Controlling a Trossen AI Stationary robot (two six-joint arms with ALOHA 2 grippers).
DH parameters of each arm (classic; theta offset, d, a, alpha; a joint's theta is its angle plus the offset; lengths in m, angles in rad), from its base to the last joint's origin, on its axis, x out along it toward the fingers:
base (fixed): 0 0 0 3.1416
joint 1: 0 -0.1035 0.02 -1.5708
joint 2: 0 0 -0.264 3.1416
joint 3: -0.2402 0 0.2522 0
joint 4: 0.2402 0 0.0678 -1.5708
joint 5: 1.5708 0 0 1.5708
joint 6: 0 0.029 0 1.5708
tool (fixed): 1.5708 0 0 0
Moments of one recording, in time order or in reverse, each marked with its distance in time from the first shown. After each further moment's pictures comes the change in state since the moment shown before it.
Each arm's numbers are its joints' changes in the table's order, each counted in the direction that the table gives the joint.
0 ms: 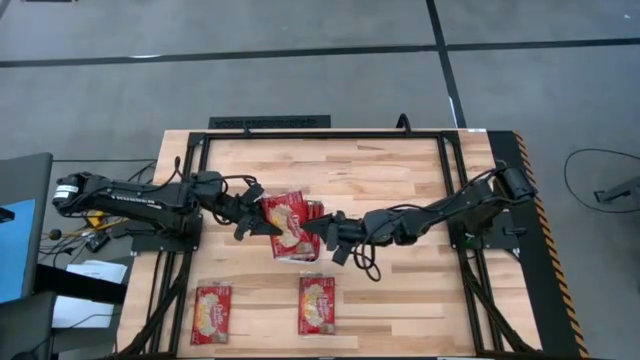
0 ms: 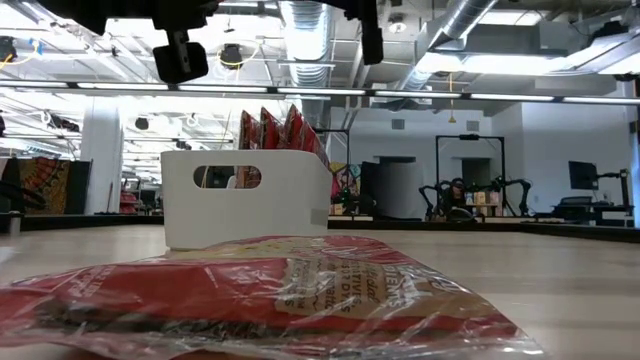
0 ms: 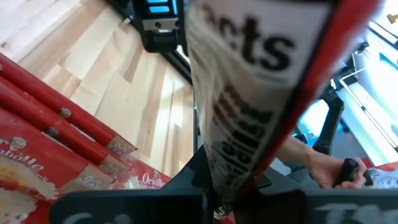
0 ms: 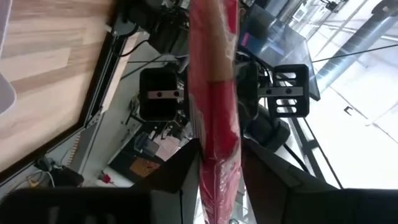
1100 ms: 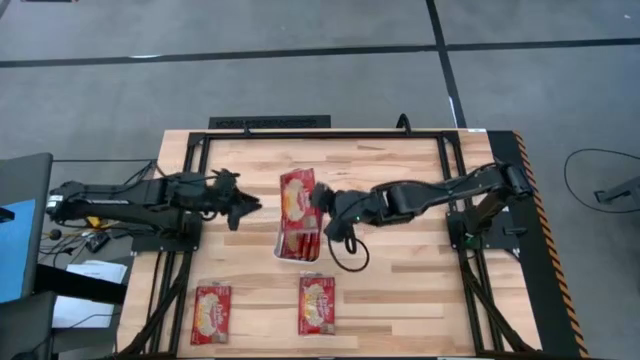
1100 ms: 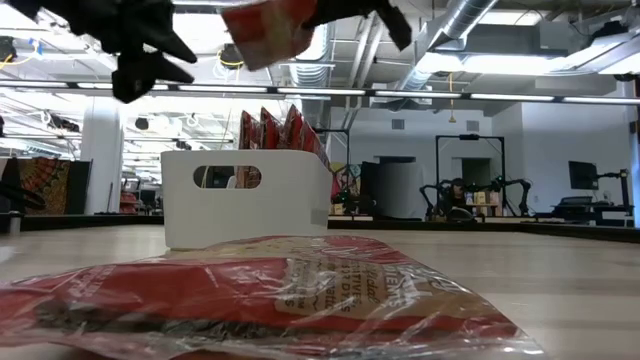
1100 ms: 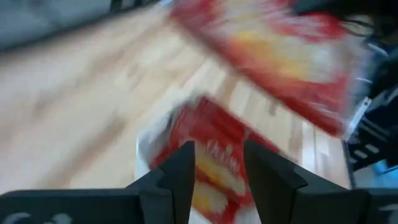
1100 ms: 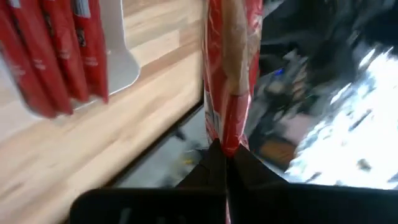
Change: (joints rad) left arm 0.016 0.319 0.000 0.560 -0.560 0.364; right arm 0.103 0.002 -0.443 1.021 0.131 0.641
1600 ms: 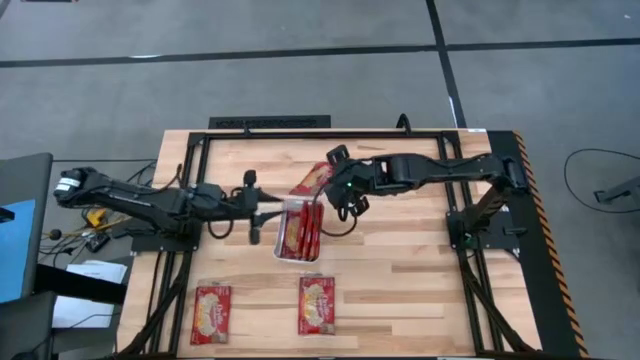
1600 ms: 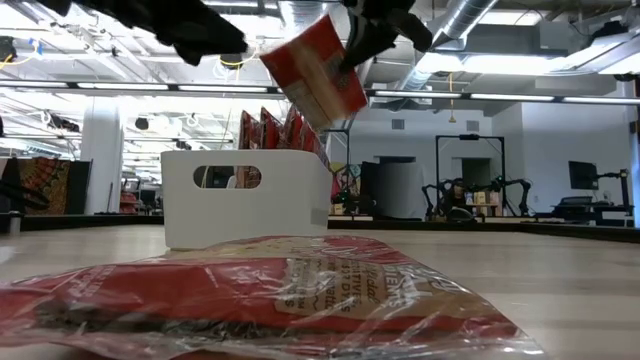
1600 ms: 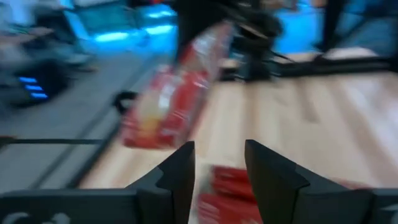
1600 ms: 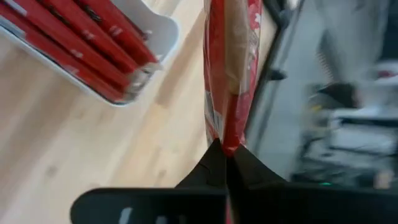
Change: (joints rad) left arm 0.122 -0.323 0.001 -0.513 -0.180 0.692; right arm 0.170 0.000 -0.095 0.361 -0.168 0.718
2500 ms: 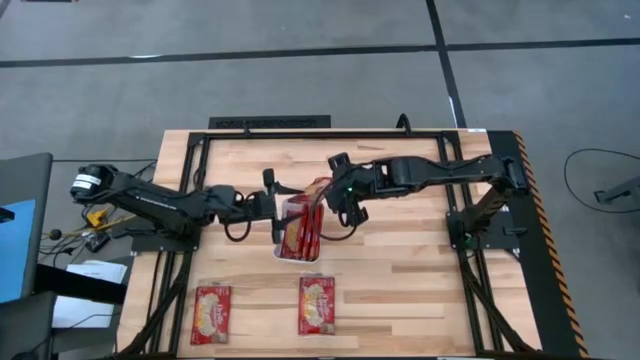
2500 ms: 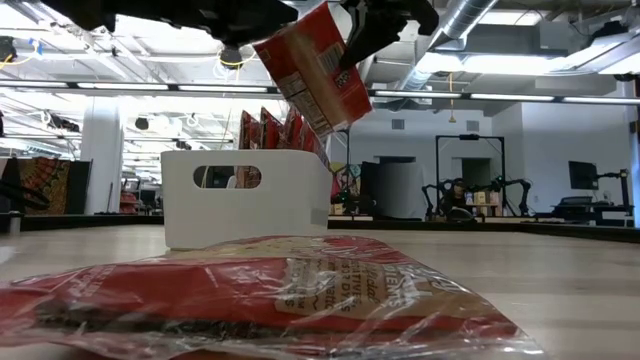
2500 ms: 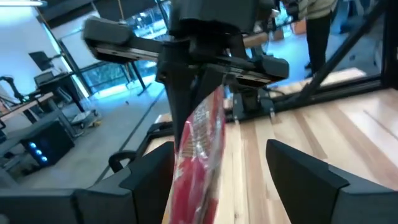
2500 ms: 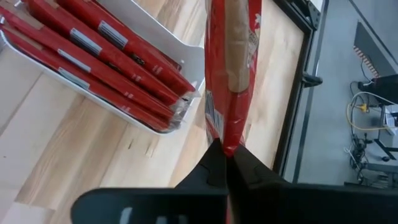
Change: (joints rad) left arm -0.011 -0.261 -0.042 -0.417 0.046 0.213; right arm -0.023 0.000 0.000 0.013 -0.097 0.145
